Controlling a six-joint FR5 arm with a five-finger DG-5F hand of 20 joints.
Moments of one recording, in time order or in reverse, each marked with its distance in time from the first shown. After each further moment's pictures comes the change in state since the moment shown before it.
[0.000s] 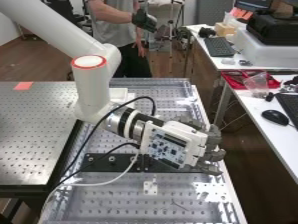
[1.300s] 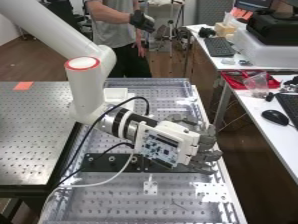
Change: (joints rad) arm 0.001 0.025 -0.061 0.037 -0.014 0.032
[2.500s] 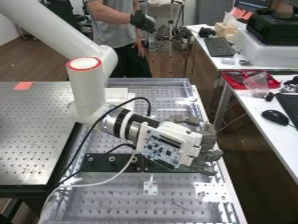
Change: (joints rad) arm -0.004 -0.010 0.020 -0.018 -0.007 -0.005
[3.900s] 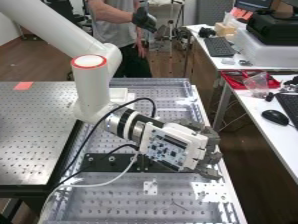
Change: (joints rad) arm -0.005 -0.016 0.062 -0.055 0.034 -0.086
